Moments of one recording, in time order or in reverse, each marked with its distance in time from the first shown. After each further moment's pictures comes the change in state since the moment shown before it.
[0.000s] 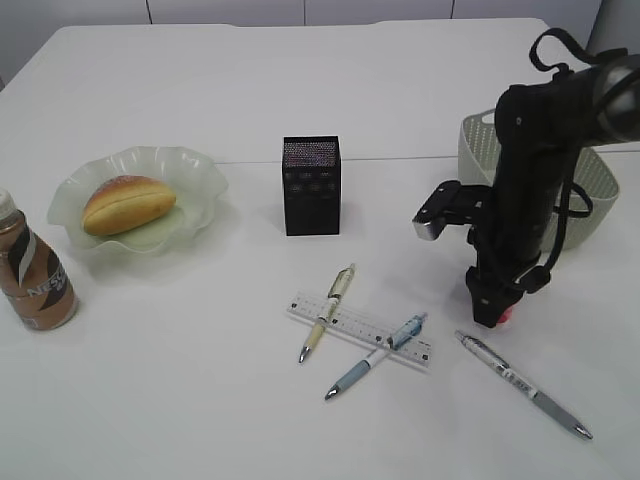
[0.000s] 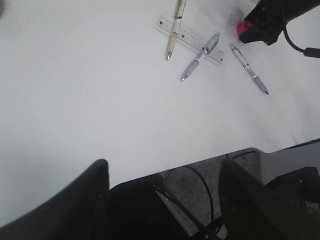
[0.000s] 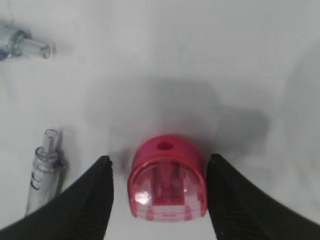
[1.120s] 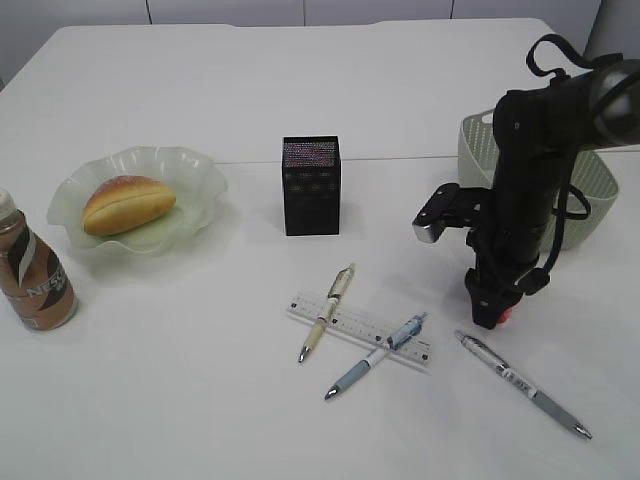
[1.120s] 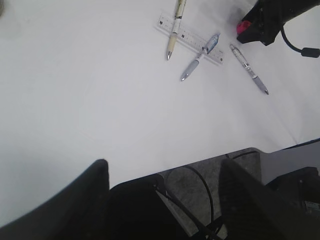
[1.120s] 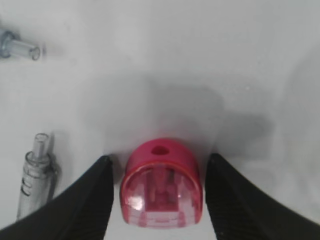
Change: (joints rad) left arm 0.000 0.000 0.000 0.000 0.000 0.000; right arm 0.000 0.011 0.000 -0.008 -0.016 0.000
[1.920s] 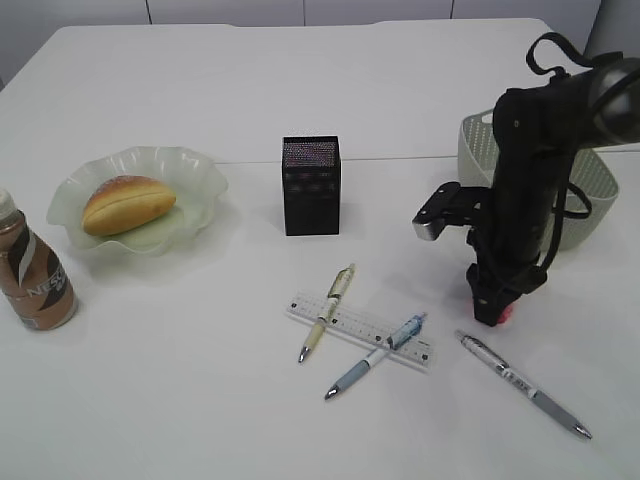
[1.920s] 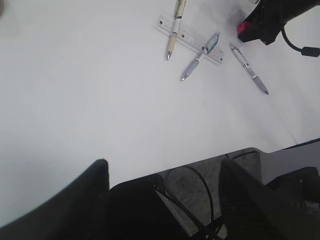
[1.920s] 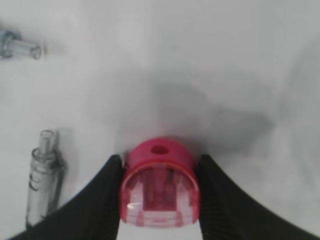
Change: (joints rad) left arm 0.000 0.000 0.000 0.000 0.000 0.000; right arm 0.000 0.002 -0.009 -0.002 0.016 0.028
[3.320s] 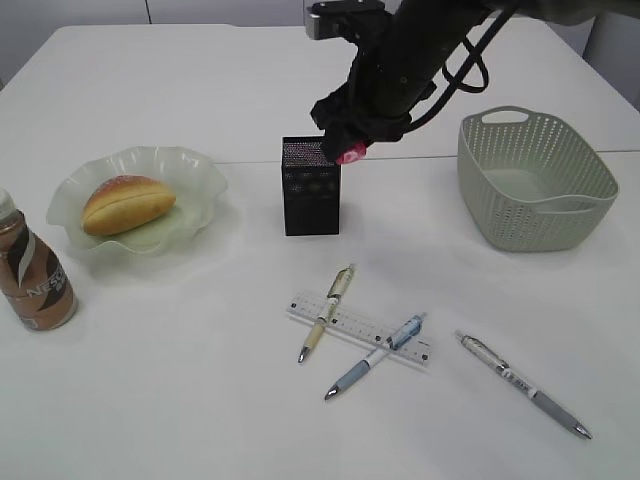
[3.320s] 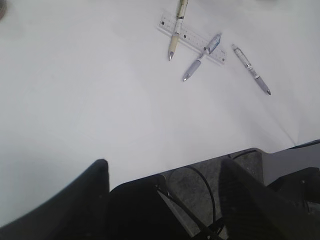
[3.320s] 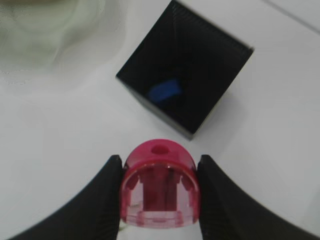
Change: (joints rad) left arm 0.000 0.000 0.000 0.007 0.000 0.000; right arm 0.167 -0.006 -0.502 0.255 -0.009 0.423
